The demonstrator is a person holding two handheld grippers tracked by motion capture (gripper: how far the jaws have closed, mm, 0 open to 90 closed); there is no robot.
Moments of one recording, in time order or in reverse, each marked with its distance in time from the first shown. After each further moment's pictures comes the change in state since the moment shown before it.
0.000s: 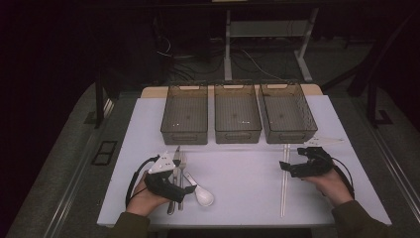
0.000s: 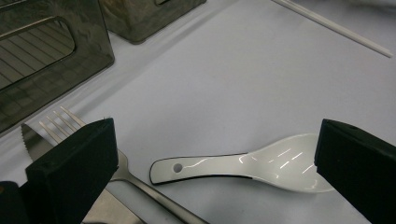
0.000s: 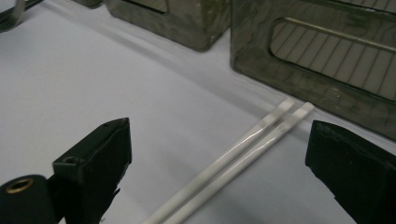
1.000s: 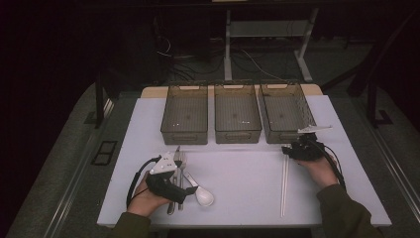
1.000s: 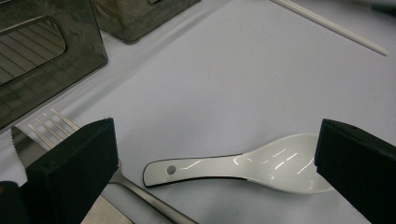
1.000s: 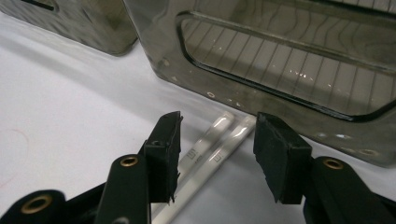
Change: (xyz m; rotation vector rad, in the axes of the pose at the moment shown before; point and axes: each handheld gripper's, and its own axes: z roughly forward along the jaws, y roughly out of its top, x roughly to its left) left arm -0.002 0.000 0.002 0.003 -0.011 0.001; right arm -0.031 0.016 0.039 0.077 -0.136 0.097
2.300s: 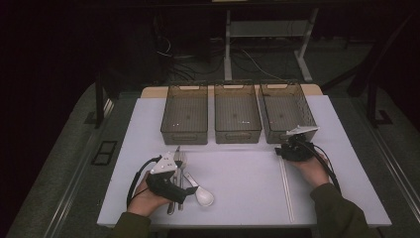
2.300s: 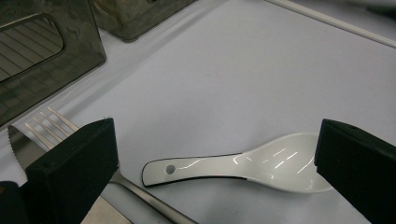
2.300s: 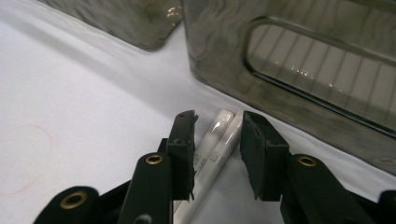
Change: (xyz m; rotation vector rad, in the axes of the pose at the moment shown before) left arm 0.000 0.000 0.001 0.003 -0.005 -0.002; right arm 0.025 0.008 0.011 0.046 0.009 -0.071
